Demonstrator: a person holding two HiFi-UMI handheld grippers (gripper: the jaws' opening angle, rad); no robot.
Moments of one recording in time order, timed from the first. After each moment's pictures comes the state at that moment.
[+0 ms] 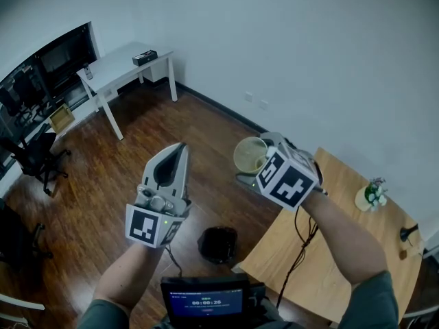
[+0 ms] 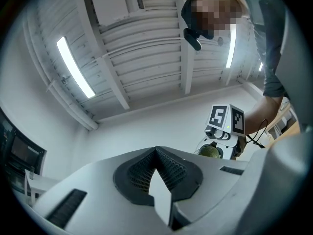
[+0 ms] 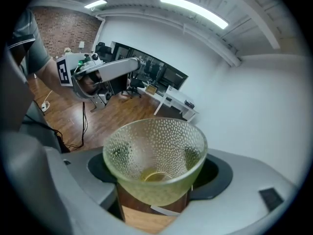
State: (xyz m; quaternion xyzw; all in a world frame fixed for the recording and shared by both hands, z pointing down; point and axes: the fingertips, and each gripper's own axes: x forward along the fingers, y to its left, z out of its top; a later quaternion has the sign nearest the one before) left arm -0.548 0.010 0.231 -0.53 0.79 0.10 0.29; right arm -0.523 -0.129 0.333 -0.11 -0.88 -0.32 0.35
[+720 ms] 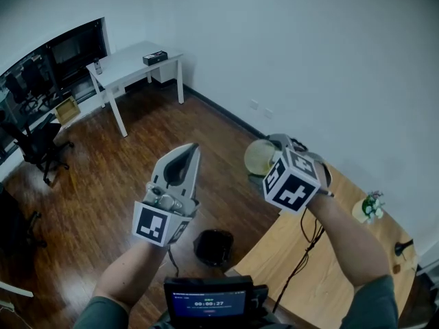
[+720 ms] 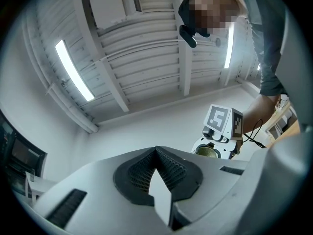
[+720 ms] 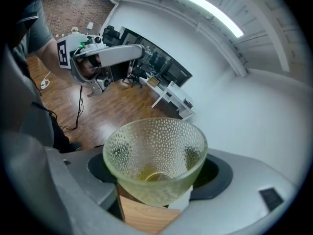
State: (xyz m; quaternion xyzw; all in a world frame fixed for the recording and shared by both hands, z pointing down) left arm -0.535 0.013 0.215 -0.52 0.79 0.11 0.31; right arm -0.519 -0.140 0.315 -0.08 -0.83 -0.42 0.36
